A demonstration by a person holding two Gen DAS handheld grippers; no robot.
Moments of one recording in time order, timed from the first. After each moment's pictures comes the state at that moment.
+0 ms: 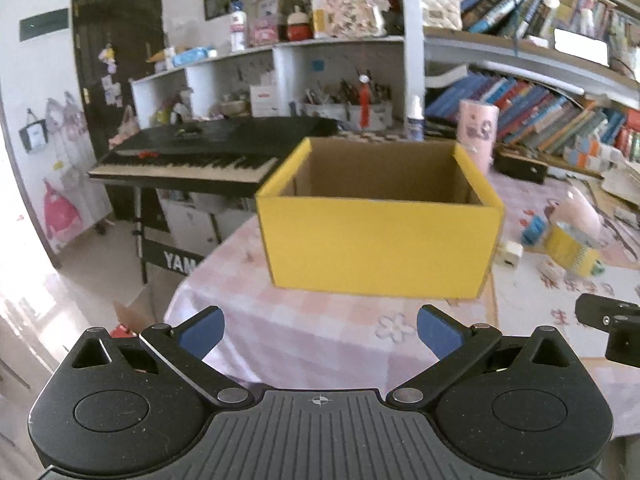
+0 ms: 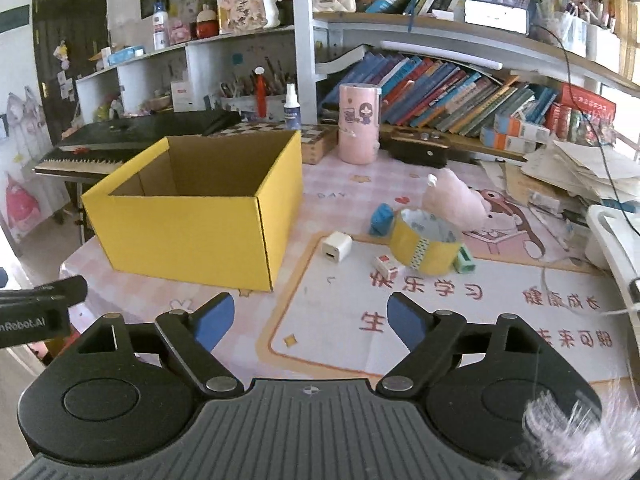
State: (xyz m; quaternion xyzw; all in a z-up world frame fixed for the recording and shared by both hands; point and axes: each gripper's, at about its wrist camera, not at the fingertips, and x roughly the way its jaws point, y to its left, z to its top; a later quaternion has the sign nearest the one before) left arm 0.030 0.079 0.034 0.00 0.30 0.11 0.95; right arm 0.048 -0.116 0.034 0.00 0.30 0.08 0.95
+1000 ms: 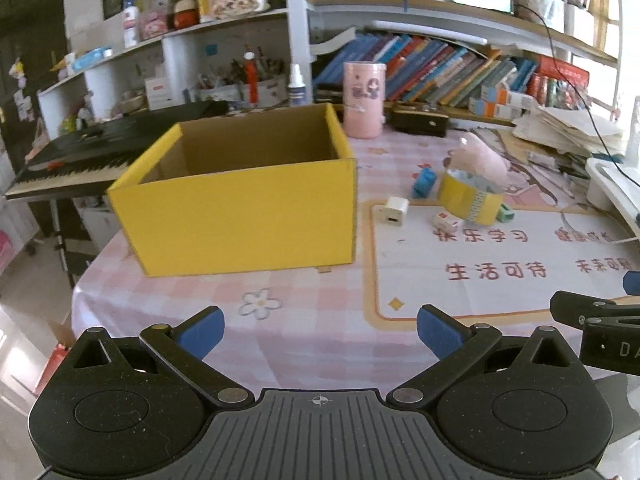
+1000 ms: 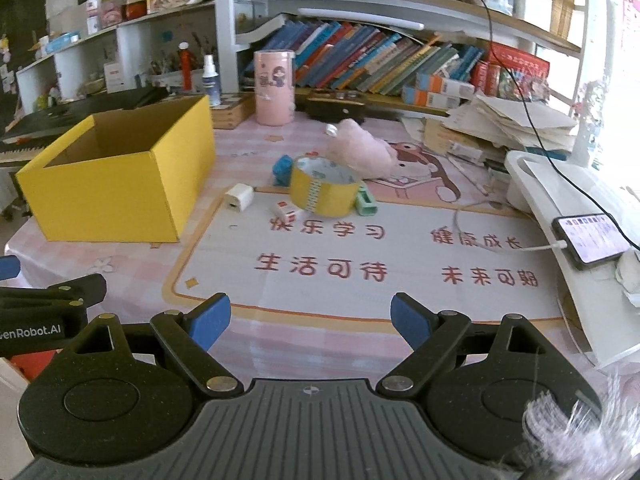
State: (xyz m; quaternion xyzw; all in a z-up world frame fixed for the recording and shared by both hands) left arm 0.046 0.000 0.015 0.03 0.34 -0.02 0.94; right arm 0.023 -0.181 0.019 0.00 0.34 -0.01 0.94
